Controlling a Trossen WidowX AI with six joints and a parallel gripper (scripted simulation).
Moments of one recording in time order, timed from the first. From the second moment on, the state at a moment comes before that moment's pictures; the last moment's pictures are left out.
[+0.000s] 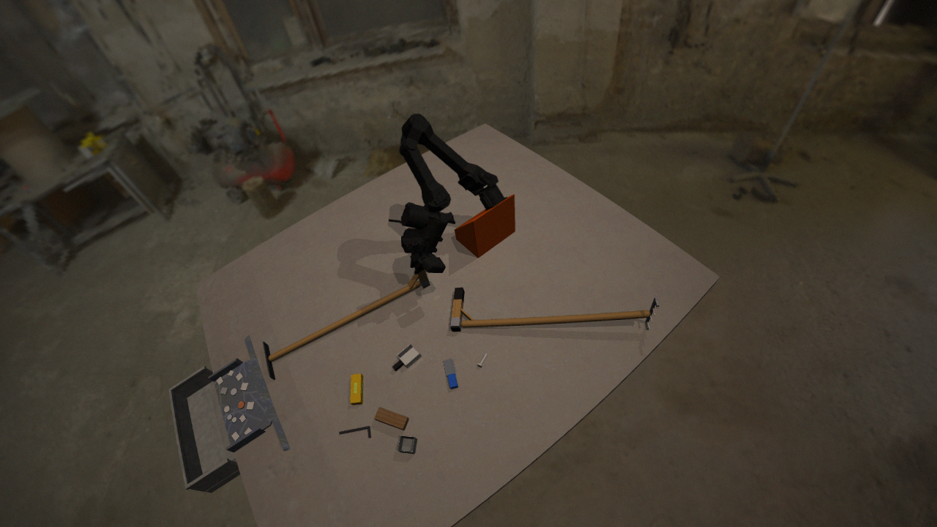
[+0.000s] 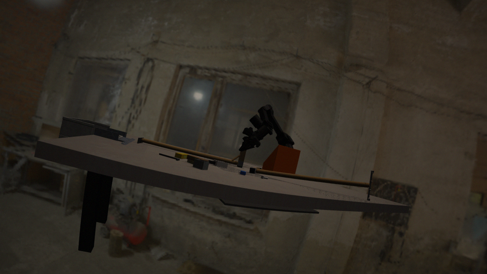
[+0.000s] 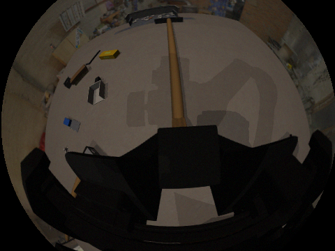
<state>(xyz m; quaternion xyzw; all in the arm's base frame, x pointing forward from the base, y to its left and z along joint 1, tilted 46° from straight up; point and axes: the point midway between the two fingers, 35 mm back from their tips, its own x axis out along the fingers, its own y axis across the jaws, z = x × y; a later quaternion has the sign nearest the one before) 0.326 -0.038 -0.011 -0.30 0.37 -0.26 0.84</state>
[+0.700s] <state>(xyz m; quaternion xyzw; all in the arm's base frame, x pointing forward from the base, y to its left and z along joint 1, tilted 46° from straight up) 0.328 -0.023 -0.026 -0.32 0.39 -0.23 0.83</state>
